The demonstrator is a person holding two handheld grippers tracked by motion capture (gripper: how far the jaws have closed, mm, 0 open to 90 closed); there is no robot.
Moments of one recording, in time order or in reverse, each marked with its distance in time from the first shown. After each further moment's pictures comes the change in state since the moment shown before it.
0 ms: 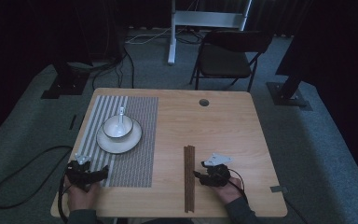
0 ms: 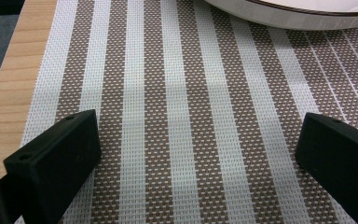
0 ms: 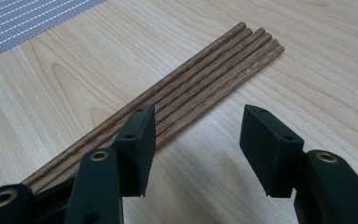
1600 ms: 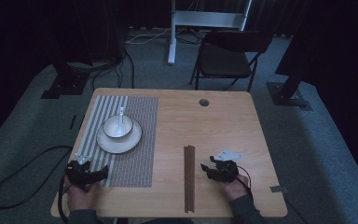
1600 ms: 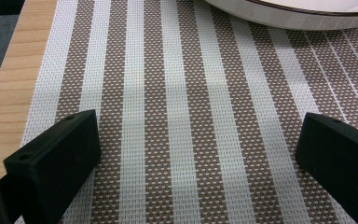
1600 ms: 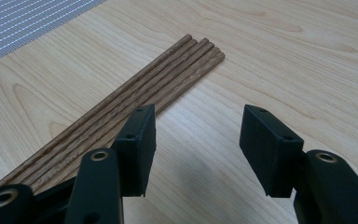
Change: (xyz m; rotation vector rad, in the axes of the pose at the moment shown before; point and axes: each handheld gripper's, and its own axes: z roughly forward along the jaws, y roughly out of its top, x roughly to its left) left arm 0.000 0.000 0.000 0.000 0.000 0.000; right arm -0.023 -0.002 -0.016 -0.046 -0.077 0.071
